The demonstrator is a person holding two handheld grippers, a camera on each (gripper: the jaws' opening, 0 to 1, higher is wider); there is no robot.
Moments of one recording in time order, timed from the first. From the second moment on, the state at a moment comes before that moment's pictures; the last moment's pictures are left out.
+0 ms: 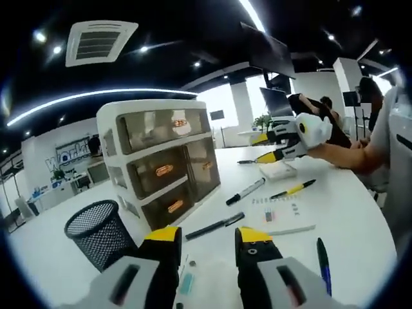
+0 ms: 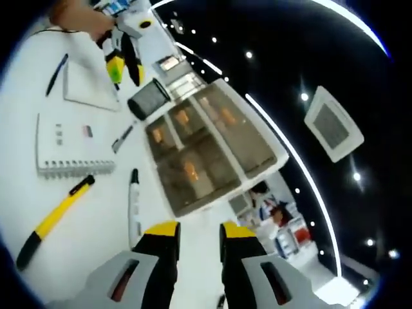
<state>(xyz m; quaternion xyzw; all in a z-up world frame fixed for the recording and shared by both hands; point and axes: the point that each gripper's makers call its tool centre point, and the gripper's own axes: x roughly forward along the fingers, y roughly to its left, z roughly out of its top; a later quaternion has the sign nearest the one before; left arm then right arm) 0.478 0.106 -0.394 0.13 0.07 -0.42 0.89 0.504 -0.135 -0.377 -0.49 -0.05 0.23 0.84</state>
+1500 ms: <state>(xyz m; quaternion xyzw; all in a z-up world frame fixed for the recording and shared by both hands) 0.462 0.103 -0.400 0.13 0.05 -0.44 0.89 0.485 -0.062 -0.332 -0.66 -0.20 0.13 0.71</state>
